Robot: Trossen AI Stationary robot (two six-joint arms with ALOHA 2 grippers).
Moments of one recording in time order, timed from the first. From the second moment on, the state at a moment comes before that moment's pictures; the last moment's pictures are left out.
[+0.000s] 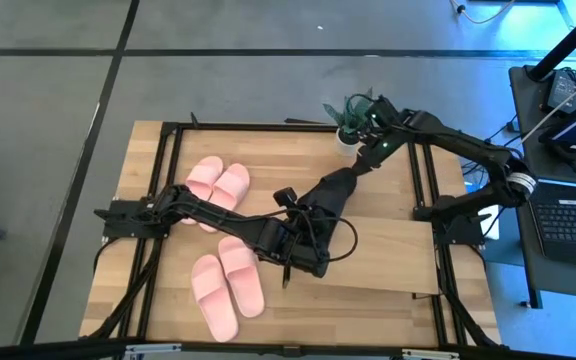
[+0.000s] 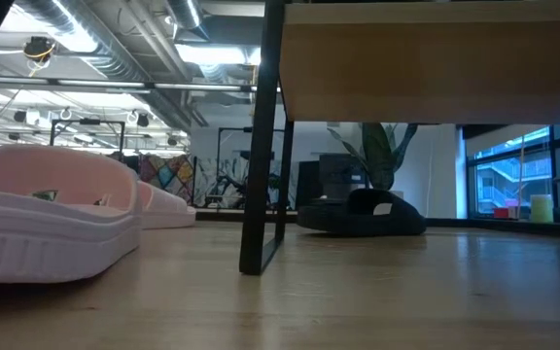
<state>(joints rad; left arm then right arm) -0.33 2.17 2.18 -1.14 -1.11 -0.48 -0.72 1.36 1.06 -0.81 -1.04 0.31</state>
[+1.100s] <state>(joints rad) -0.31 2.17 2.18 -1.14 -1.15 -0.46 -0.64 1.36 1.06 -0.64 -1.06 0.33</state>
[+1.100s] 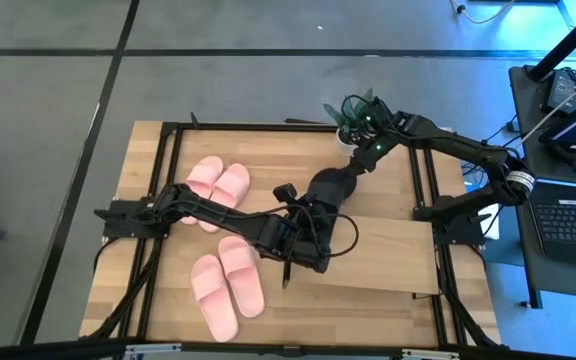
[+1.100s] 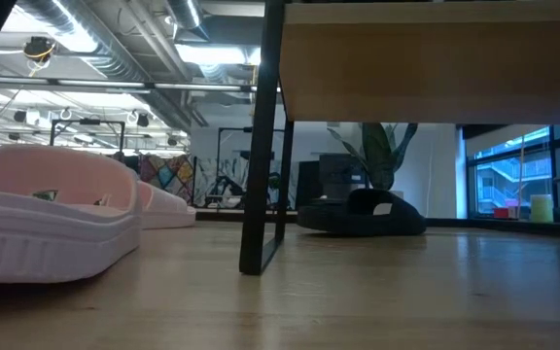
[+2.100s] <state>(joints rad) -0.33 2.02 2.18 -1.15 -0.78 -0.44 -0.64 1.36 1.06 -0.62 -1.07 0.36</state>
